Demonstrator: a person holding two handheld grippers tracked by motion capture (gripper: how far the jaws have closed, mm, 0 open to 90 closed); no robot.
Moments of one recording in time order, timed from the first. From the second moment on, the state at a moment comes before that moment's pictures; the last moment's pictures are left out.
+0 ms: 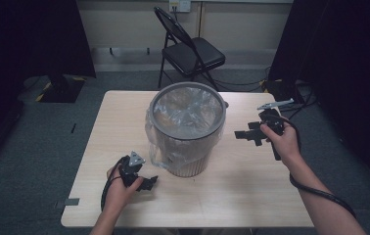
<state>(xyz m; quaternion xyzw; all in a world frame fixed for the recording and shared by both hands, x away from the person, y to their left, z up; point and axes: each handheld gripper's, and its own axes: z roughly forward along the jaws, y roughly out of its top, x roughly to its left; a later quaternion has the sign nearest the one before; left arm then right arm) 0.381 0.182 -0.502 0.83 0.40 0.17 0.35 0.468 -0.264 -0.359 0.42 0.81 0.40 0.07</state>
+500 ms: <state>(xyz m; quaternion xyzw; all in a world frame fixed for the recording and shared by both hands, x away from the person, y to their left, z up) 0.381 0.183 -0.502 0.83 0.40 0.17 0.35 0.463 -0.276 -0.377 0.43 0.81 0.39 0.07</state>
